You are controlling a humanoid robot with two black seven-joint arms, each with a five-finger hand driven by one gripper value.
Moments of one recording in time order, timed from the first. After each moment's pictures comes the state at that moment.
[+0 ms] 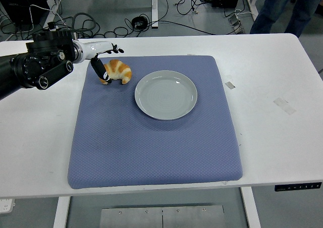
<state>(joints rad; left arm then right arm) -1.35 0.16 0.38 -0.48 0.79 -0.13 -0.09 -0.08 0.00 0.03 0.12 -0.10 -0.11 0.25</state>
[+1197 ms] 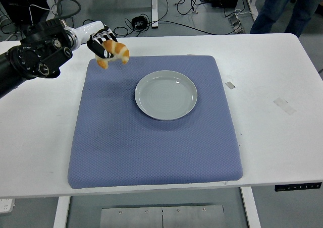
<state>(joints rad) -1.38 0.14 0.29 -0.39 0.55 -0.07 0.00 -0.08 0.00 0.03 0.12 -0.10 -0.11 0.25</state>
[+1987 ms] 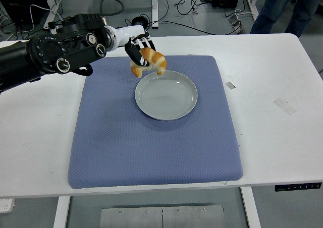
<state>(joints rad) -1.51 0.13 0.28 -0.76 0.61 -0.06 0.15 -0.08 0.00 0.03 0.12 -0.10 -0.11 0.25</state>
